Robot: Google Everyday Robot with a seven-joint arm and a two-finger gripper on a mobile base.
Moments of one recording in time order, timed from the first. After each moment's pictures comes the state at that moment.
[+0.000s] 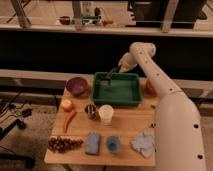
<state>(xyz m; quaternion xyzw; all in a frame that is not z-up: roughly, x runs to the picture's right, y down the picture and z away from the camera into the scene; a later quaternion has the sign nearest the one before) 0.104 -0.149 0.928 -0.07 -0.18 -0.05 0.98</state>
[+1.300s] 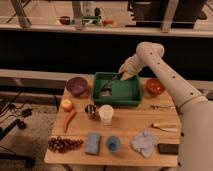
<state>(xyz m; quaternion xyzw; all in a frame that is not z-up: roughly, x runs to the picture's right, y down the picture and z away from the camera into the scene) 0.113 -0.091 0.851 -0.13 -0.22 -0.10 0.96</state>
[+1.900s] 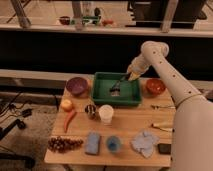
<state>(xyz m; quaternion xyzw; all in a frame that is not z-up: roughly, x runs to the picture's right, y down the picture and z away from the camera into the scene) 0.173 -0.092 0.882 -0.16 -0.16 -0.10 0.97</state>
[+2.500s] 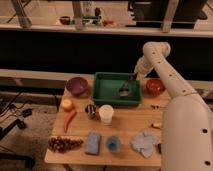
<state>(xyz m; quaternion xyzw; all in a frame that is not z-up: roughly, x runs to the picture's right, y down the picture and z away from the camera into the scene) 0.235 -0.093 0.914 -0.17 -0.08 -0.10 0.98</state>
